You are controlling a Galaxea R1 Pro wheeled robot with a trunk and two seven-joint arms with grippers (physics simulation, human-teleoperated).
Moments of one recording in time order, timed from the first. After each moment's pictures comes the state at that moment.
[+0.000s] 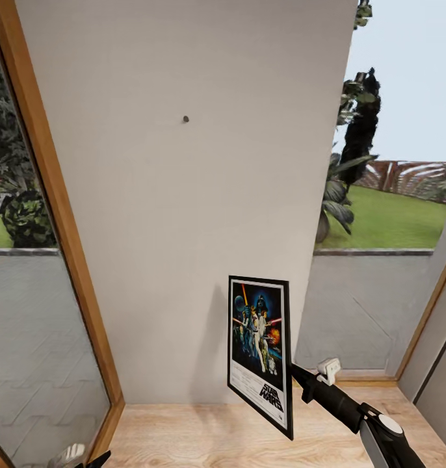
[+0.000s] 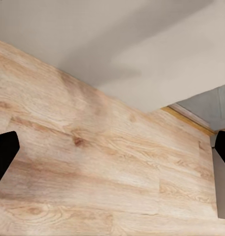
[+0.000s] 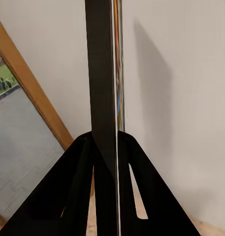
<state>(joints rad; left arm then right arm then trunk) -0.38 0.33 -0.30 -0.03 0.93 -0.08 -0.82 -0.29 -0.11 -0.20 -0.89 -0.19 -0.03 0.91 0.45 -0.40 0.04</state>
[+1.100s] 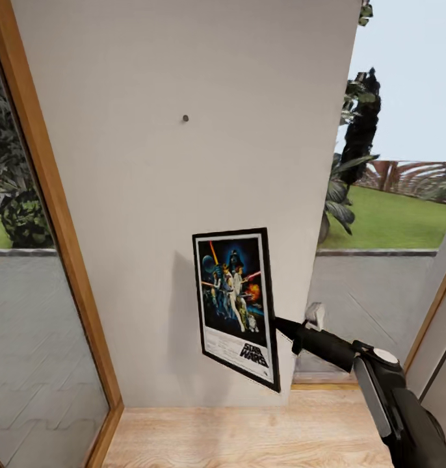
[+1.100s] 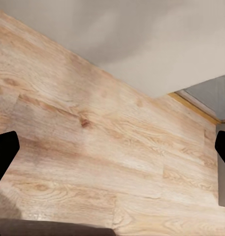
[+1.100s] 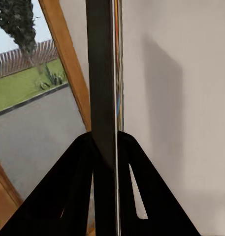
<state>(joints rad) -0.30 0.32 -0.30 -0.02 0.94 -0.08 -0.83 -0.36 -0.11 -0.11 -1.41 -0.20 0.42 0.98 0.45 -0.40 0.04</state>
